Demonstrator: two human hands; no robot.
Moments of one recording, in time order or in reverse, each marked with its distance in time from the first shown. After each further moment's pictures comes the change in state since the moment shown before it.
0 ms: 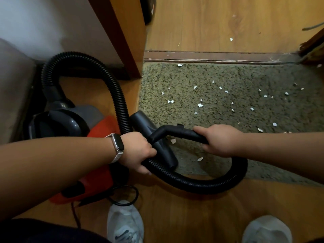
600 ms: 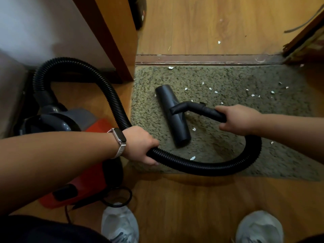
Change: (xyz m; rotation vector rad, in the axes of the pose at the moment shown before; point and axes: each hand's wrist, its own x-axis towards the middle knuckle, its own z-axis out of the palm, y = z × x) left_hand 0.025 0.001 -0.024 -0.039 0.095 -0.108; right_hand -0.019 0.077 -0.023 0.098 0.121 0.282
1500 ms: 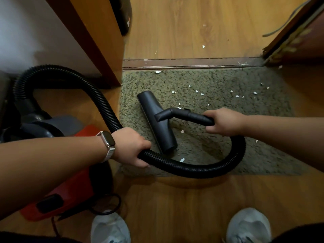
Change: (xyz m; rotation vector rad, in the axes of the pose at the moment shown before) left_hand 0.005 0.000 -0.009 -0.017 0.093 0.052; right_hand -0.004 0.013 0.005 0.105 -0.026 -0.055
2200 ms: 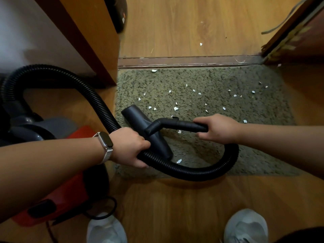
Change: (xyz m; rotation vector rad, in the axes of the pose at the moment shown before) left_hand 0.011 -0.001 -0.001 -0.020 0.050 0.005; right_hand -0.005 -0.006 0.016 0.068 0.008 -0.040
